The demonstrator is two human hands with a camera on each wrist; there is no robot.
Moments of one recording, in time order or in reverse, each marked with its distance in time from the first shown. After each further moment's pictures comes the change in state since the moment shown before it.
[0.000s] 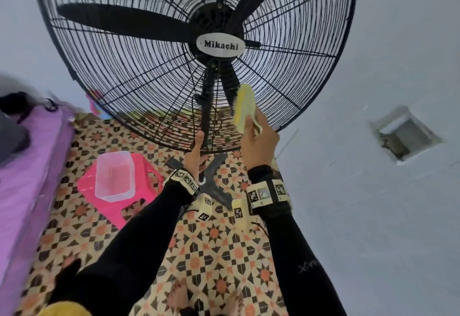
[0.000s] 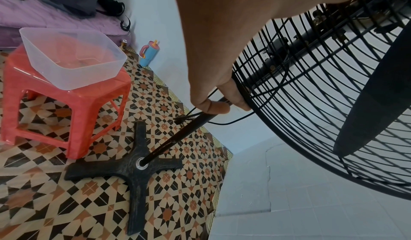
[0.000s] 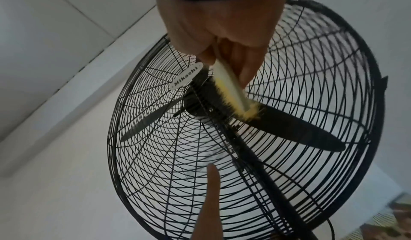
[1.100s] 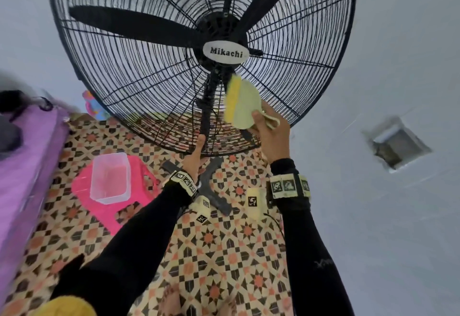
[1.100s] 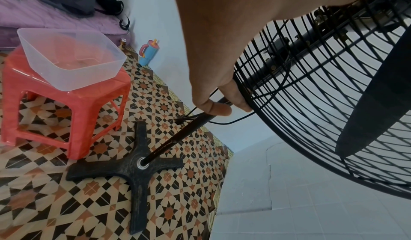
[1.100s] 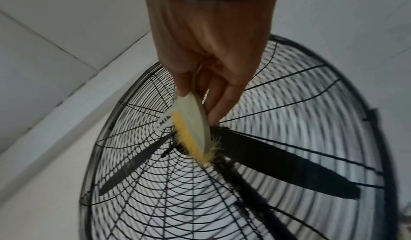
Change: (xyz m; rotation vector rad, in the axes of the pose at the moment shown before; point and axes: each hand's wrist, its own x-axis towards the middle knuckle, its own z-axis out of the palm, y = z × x) left_hand -0.003 0.003 0.000 -0.015 0.046 -0.048; right_hand 0.032 -0.019 -0.032 0.226 -0.283 0.115
